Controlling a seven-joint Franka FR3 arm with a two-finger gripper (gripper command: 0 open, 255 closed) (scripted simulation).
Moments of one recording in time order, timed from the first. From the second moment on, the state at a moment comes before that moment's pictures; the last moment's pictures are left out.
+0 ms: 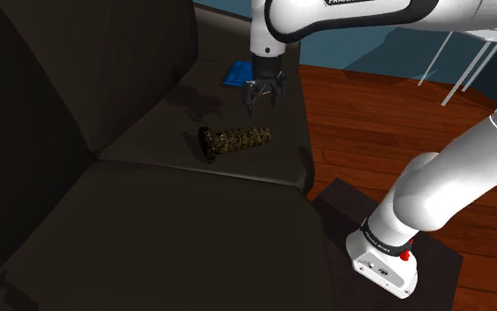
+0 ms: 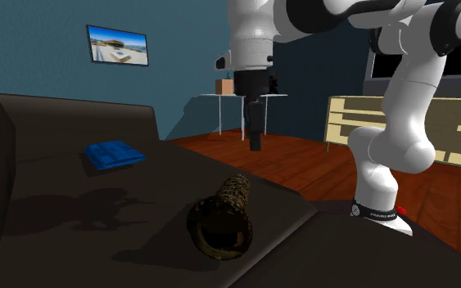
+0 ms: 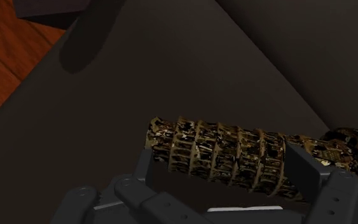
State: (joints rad) arm 0.08 -0.26 0.20 -2.05 0.03 1.73 0.32
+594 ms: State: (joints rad) arm 0.14 0.08 0.28 -1.71 -0.04 1.71 0.43
